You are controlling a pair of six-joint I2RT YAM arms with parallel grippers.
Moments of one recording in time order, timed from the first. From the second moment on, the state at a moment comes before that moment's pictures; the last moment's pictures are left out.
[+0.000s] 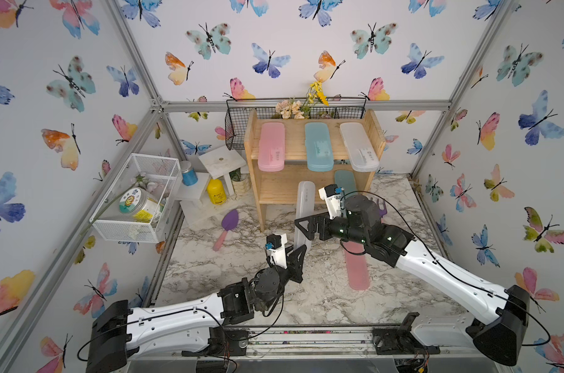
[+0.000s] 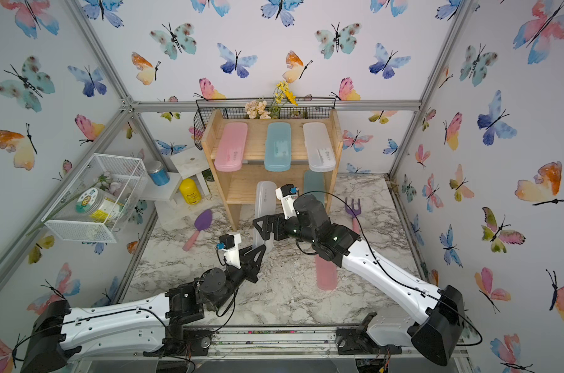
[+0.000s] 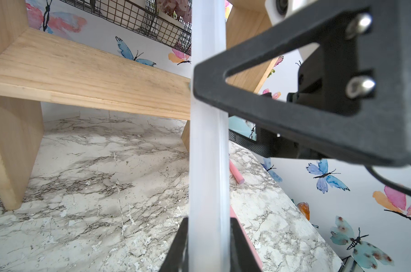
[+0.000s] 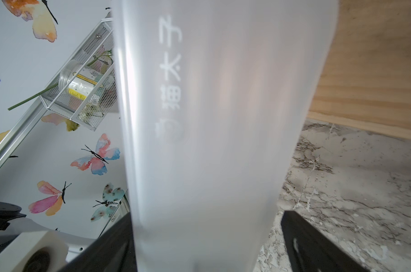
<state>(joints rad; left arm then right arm) -1.27 0.94 0.53 0.31 -0.65 -0.52 0.83 1.30 1.18 -0.29 -0.21 0.53</state>
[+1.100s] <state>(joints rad) -1.27 0.72 0.51 -0.06 -0.94 -0.81 0.84 1.37 0.91 -0.58 -0.06 0.46</state>
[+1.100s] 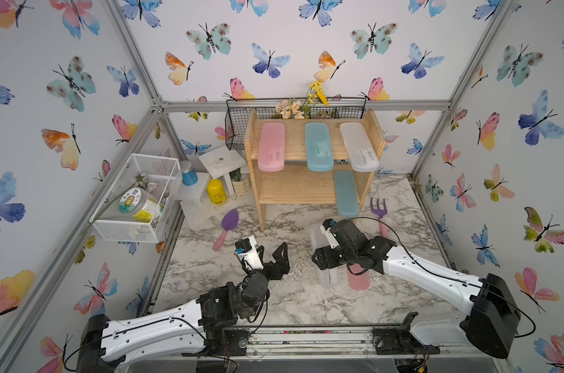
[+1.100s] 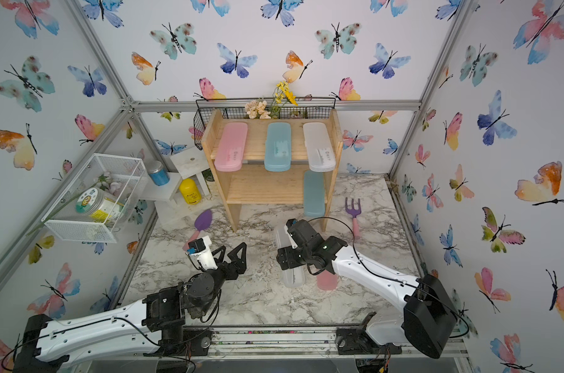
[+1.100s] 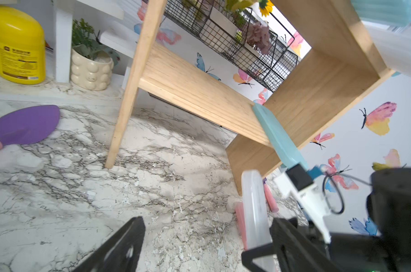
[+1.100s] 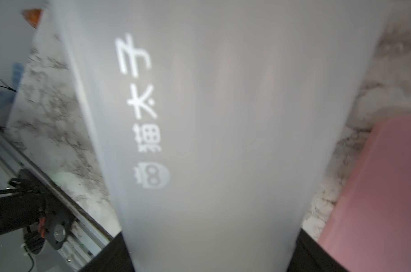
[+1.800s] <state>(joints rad) -1.22 0.73 0.48 -0.12 -0.96 -0.88 0.71 1.60 0.94 -0.58 0.03 0.51</state>
